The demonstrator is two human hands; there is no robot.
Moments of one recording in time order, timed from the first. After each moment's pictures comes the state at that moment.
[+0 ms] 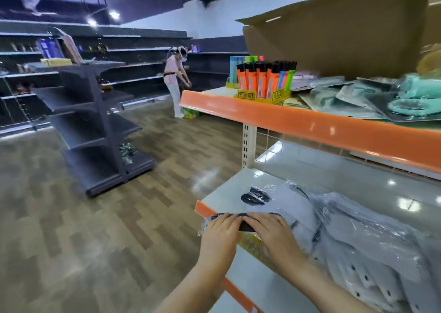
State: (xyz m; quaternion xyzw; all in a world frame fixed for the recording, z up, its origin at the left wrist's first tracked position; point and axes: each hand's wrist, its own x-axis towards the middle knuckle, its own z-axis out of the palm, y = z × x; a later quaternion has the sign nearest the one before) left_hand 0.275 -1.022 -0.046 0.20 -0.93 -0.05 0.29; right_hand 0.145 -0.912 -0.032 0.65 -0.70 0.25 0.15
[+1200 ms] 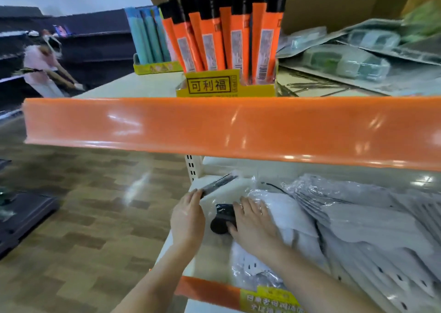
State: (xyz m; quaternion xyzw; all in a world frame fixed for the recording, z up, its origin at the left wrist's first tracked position) left_hand 0.116 -1.196 -0.072 0.21 -0.92 -0.18 0.26; right_hand 0.052 -1.044 -0.089 0.32 -0.95 0.06 0.02
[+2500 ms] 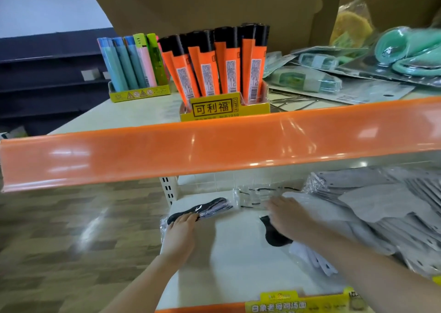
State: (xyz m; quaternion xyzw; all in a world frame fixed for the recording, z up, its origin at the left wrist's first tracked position) left_hand 0.086 -1.227 -0.084 0.08 -0.99 -0.14 0.07; right_hand 0.001 -0.943 -0.069 0.29 -0.96 -0.03 0.05
